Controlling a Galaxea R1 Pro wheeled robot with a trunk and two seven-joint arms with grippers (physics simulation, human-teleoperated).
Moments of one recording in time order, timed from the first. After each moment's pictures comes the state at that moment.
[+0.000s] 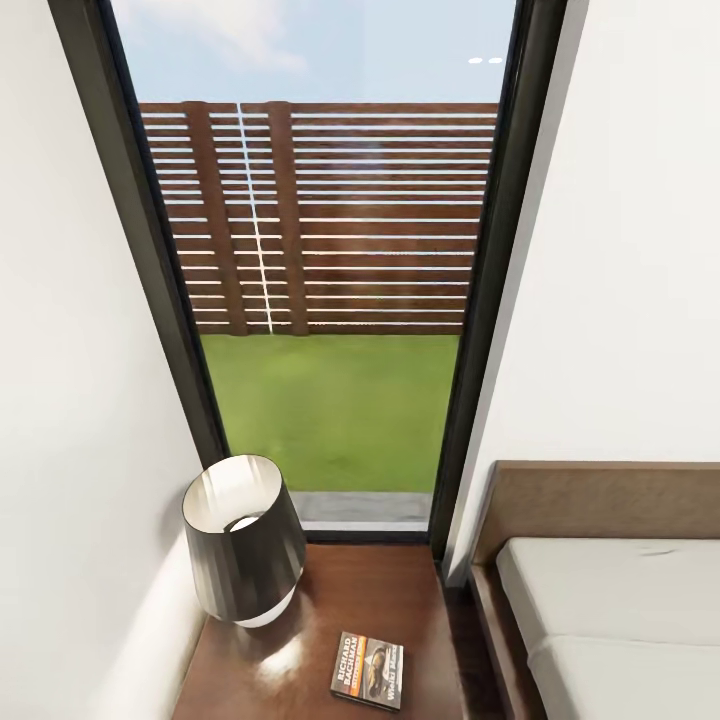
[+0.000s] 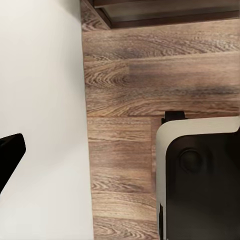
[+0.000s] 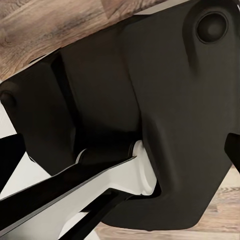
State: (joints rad) left arm -0.22 0.10 -0.55 -0.05 0.48 -0.15 0.11; right arm -0.12 -0.02 -0.15 0.02 -0.21 0.05 0.32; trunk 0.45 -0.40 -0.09
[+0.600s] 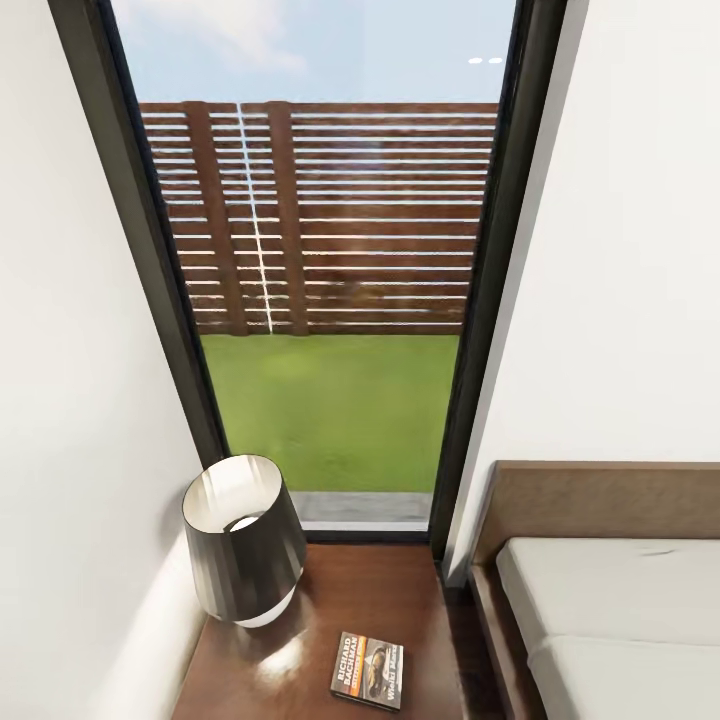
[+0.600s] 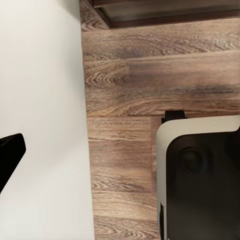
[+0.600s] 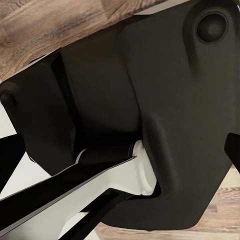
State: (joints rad) left arm -0.22 0.10 -0.55 -0.05 0.47 -0.15 0.11; right arm -0.12 -0.02 -0.15 0.02 -0.21 0.05 0.32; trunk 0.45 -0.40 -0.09
